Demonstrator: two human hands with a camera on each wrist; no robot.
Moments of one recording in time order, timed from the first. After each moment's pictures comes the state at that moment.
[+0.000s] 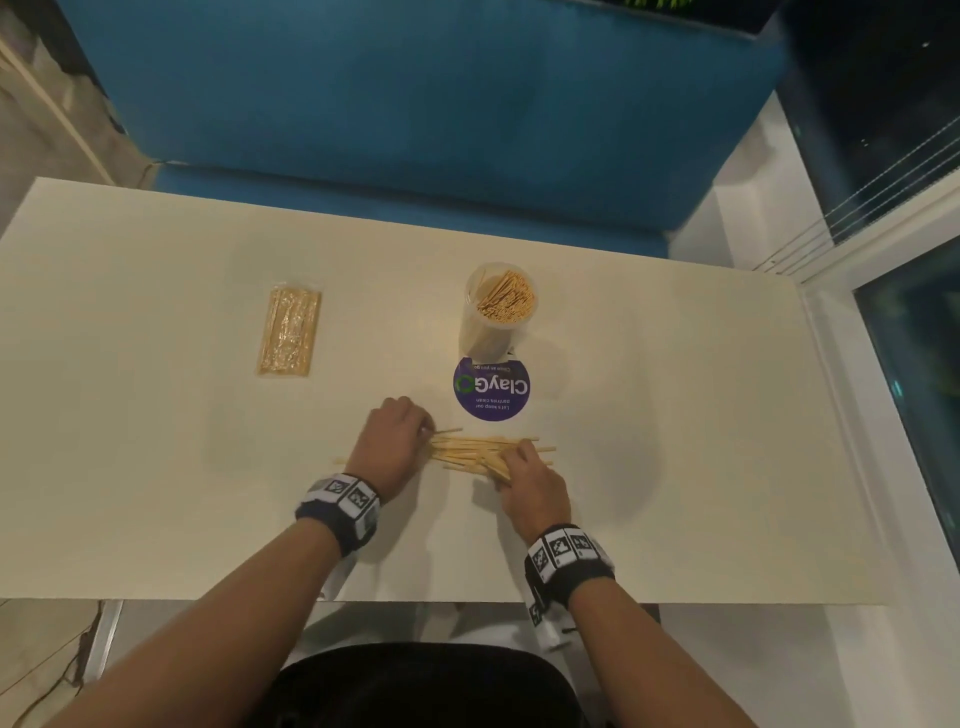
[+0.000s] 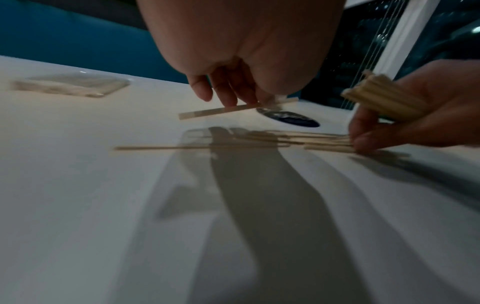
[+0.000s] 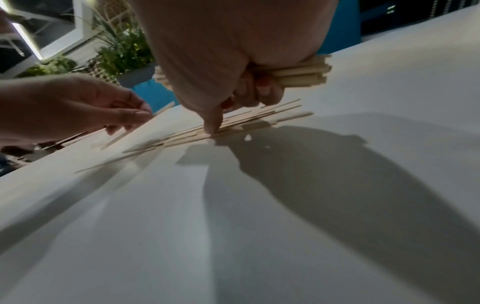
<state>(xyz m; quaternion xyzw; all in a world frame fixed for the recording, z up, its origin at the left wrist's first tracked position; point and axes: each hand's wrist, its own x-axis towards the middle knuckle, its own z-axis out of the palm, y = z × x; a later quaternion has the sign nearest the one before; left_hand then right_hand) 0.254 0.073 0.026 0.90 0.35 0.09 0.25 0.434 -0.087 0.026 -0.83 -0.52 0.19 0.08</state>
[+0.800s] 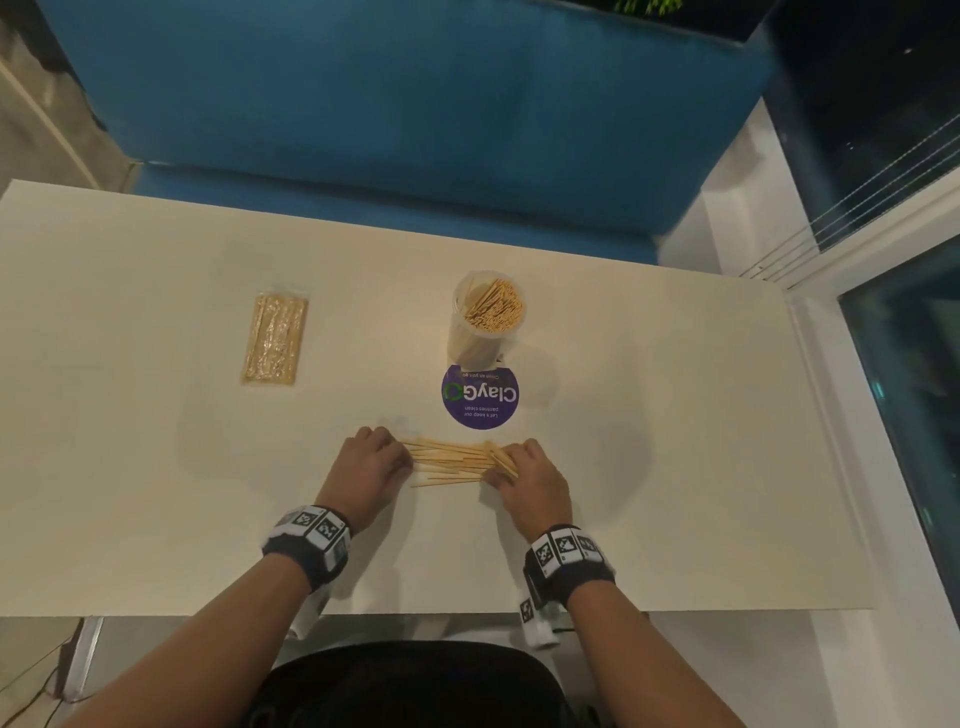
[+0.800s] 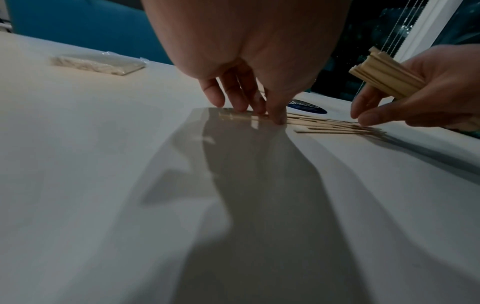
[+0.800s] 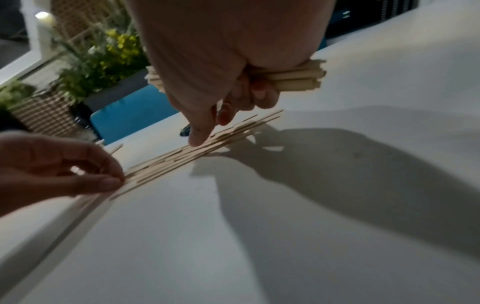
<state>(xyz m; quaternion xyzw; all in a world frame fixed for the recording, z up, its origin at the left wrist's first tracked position) 0.229 0.063 0.009 0.90 0.34 0.07 0.25 0.454 -0.084 0.028 -0.84 -0.46 0.23 0.16</state>
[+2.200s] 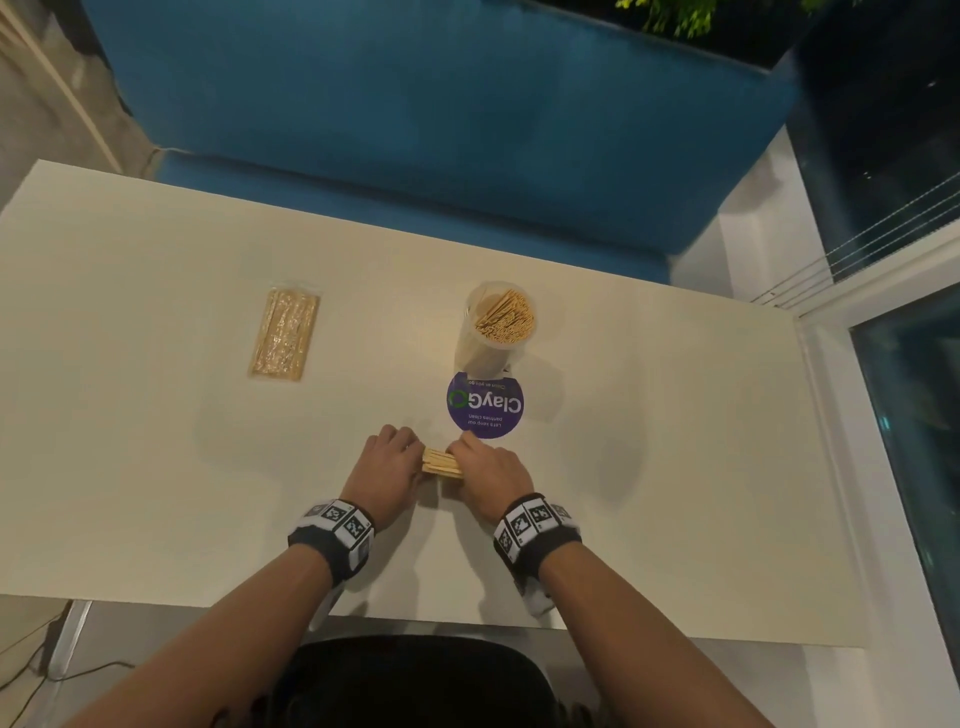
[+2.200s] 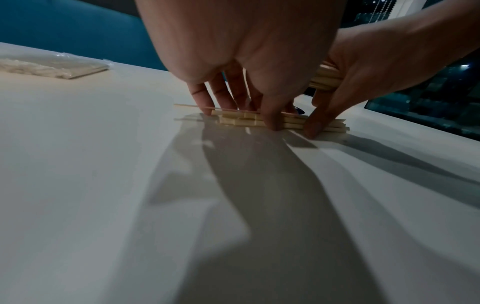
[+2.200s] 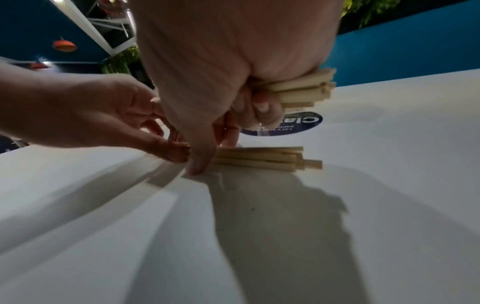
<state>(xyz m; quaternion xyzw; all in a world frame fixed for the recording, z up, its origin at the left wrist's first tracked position) 0.260 0.054 0.014 0.91 0.35 0.02 0.20 0.431 -0.019 0.050 -0.72 -0.65 0.24 -0.05</state>
